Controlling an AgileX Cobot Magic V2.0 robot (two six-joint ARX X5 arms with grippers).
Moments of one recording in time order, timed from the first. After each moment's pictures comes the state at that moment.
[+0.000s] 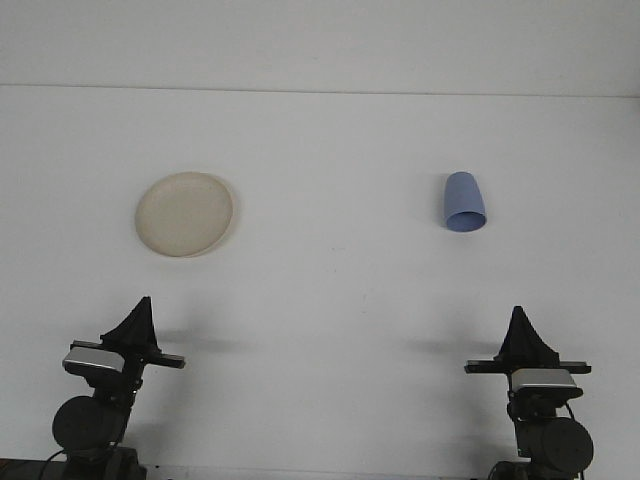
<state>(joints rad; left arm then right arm) -0.10 0.01 0.03 0.22 0.00 0.01 -0.01 0.00 0.01 0.17 -0.05 0.05</state>
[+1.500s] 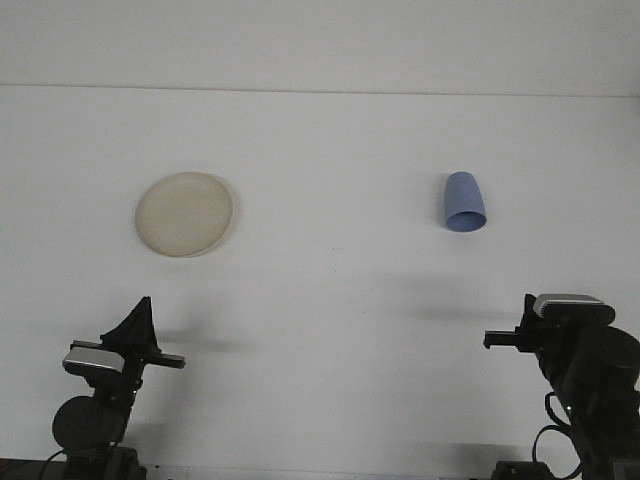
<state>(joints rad) -0.10 0.01 0.03 0.22 0.00 0.01 -0.01 0.60 0.84 -0.71 -0.05 0.07</state>
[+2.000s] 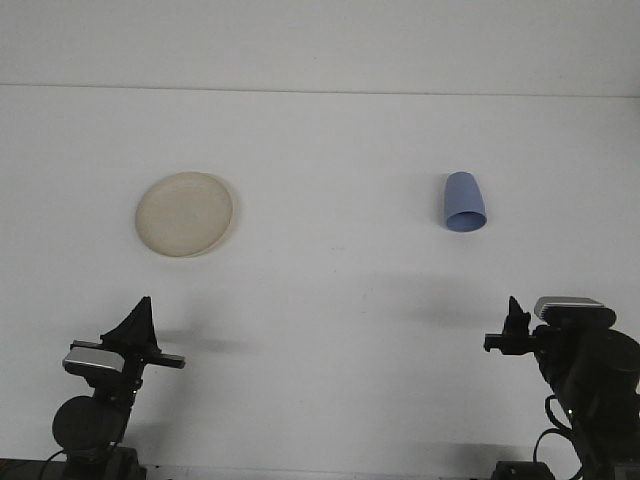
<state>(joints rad) -0.10 0.01 0.03 0.22 0.00 0.01 -0.01 0.59 0.84 -0.72 -0.06 0.08</state>
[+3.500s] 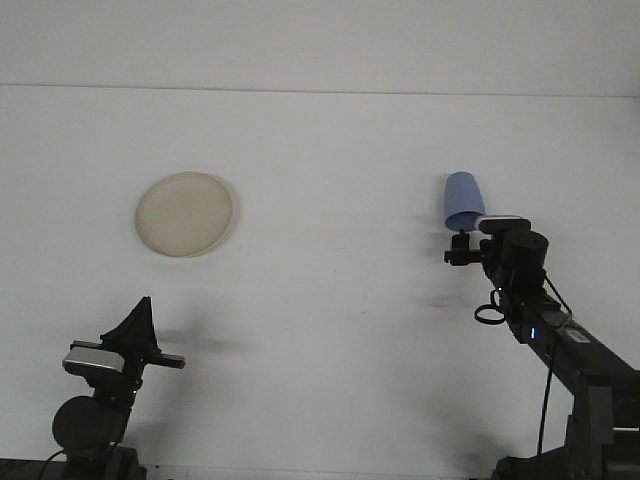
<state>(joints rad) -0.10 0.01 0.03 0.22 0.00 0.01 -0.04 1.57 0.75 0.32 -0.08 0.00</state>
